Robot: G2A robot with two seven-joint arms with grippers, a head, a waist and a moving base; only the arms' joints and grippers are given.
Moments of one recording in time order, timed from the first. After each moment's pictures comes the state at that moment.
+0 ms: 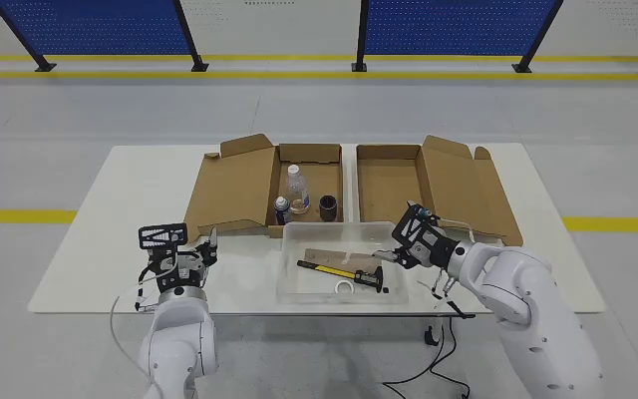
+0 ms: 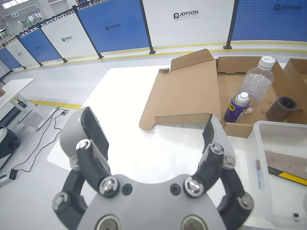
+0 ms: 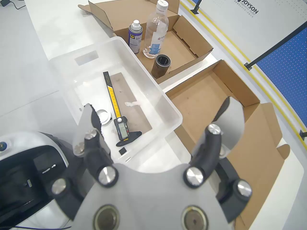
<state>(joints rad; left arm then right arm) 1.72 -1.44 -1.51 -2.16 1.78 0.32 -0.52 -1.30 -1.13 1.36 -1.89 -1.15 -0.63 0.65</state>
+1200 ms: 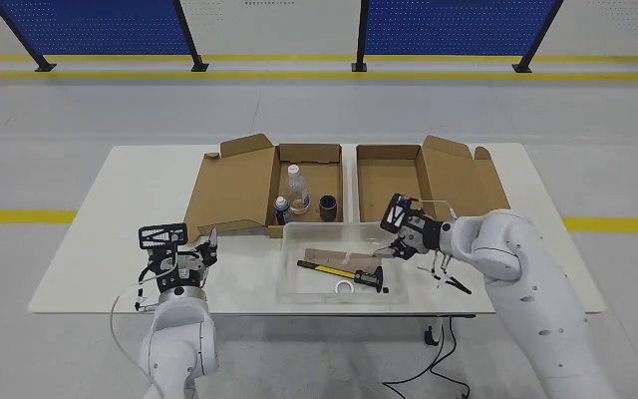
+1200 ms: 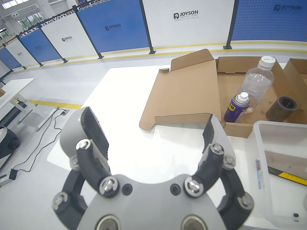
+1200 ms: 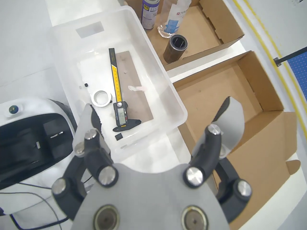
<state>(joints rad) 1.72 -1.44 -1.51 -2.16 1.78 0.32 -0.52 -1.00 -1.13 1.19 -1.62 -0.94 -0.78 0.94</state>
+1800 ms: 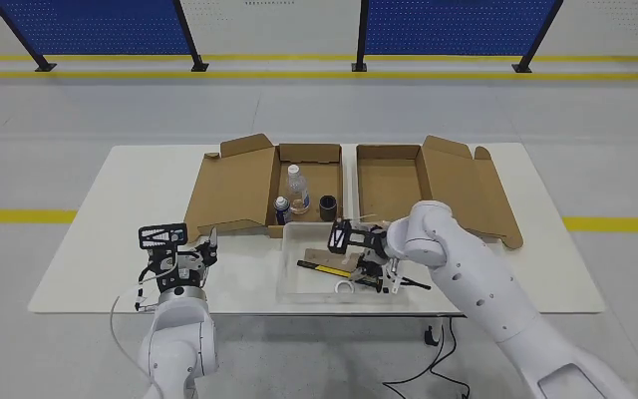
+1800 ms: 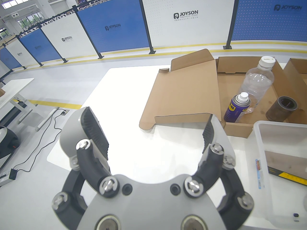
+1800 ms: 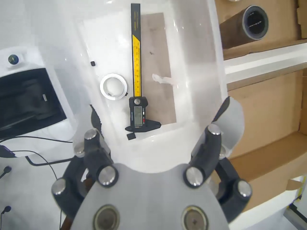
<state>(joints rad) 1.72 -1.44 -1.51 -2.16 1.78 0.32 -0.52 -0.76 -1.21 0.76 -1.38 -0.97 -0.70 1.08</state>
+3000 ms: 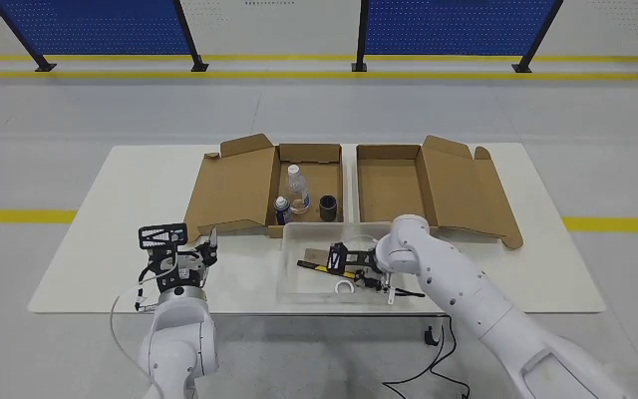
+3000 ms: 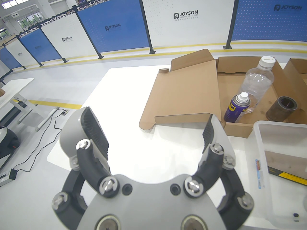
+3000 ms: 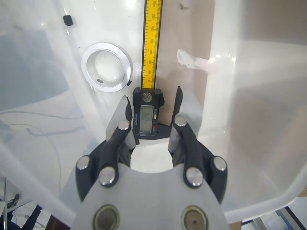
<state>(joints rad) 1.72 -1.44 -1.51 -2.16 1.78 0.32 -0.52 -0.70 -1.26 0.60 -1.17 -1.03 -0.74 1.05</state>
